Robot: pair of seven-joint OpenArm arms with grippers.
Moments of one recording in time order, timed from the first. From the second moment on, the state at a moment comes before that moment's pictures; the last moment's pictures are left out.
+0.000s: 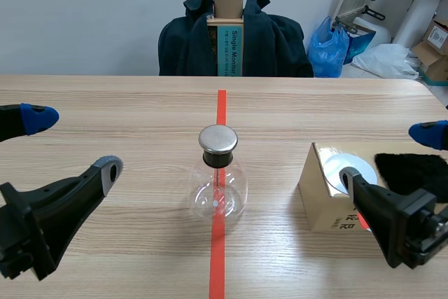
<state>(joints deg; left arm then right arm) 46.1 -32.1 -8.7 120.2 -21.3 -27.0 -9.6 -45.8 30.8 13.0 114.7 17.3 24.5 8.5</state>
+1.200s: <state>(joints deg) 46.1 -32.1 -8.7 120.2 -21.3 -27.0 -9.6 -55.5 30.6 13.0 127.9 -50.0 23.1 19.2</state>
